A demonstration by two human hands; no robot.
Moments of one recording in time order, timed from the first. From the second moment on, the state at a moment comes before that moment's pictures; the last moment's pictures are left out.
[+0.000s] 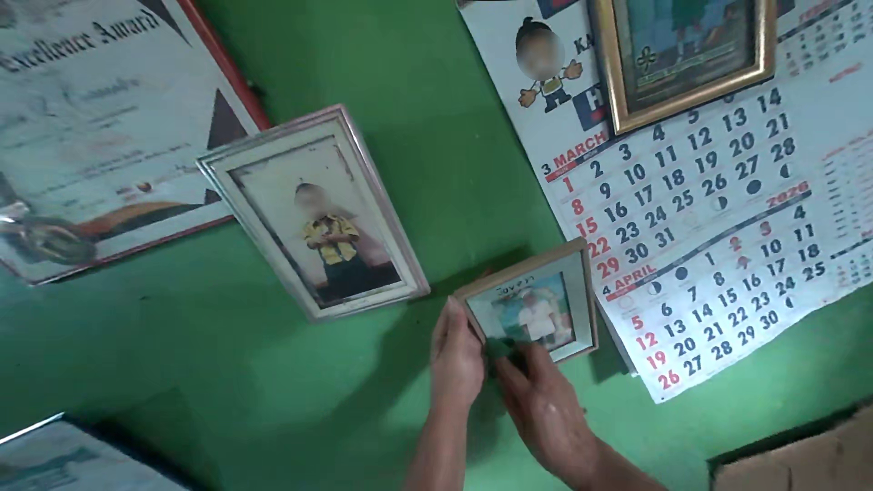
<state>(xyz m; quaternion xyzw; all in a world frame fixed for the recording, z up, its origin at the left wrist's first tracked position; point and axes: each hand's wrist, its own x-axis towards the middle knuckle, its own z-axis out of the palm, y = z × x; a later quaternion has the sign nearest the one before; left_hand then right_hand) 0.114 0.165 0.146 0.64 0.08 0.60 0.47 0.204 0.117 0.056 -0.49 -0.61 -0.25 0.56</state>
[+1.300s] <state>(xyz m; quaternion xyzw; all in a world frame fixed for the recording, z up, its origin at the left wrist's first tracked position) 0.125 0.171 0.148 0.67 0.13 0.65 0.35 0.222 0.113 0.140 -0.57 -0.51 -0.23 0.60</state>
